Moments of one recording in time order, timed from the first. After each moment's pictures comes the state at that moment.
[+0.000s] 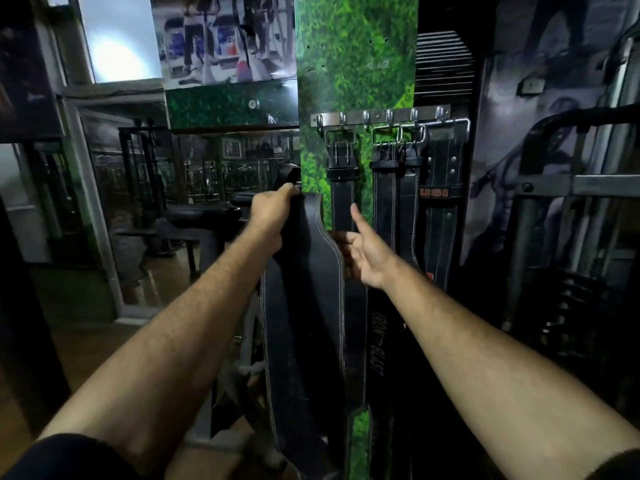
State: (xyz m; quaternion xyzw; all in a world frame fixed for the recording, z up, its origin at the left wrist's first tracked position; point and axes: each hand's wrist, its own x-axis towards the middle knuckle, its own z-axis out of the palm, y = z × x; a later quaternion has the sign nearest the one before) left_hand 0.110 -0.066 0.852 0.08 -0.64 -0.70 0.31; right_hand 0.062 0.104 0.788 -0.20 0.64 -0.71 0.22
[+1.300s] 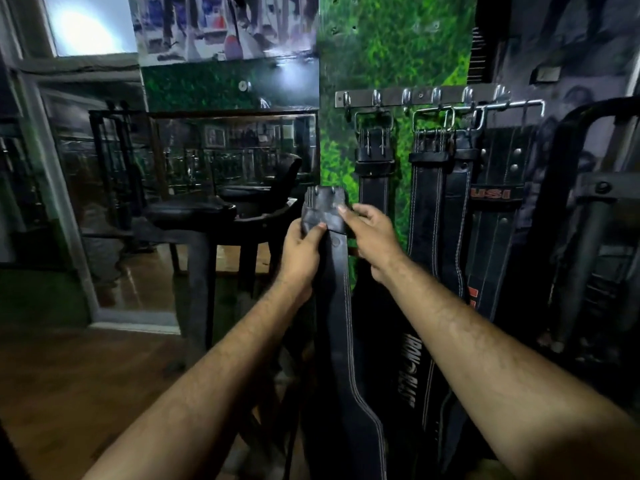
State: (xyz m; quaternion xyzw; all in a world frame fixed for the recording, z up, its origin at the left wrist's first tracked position) left_hand -0.001 -0.121 0.774 -0.06 -0.61 -0.73 0.30; right_hand -0.027 -0.004 0.800 -0.17 0.66 -0.72 -0.11
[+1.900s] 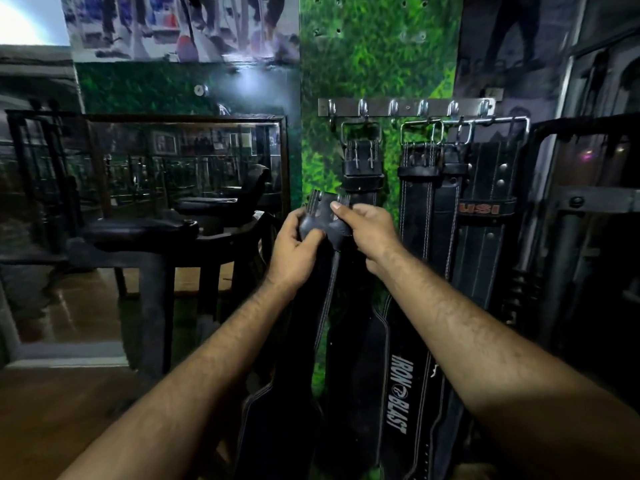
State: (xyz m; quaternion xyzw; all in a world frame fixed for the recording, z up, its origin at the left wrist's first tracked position) left_hand -0.067 -0.146 0.795 -0.15 -0.68 -0.64 0.32; right_hand -0.082 -0.018 0.829 -0.15 0.66 -0.71 -0.19
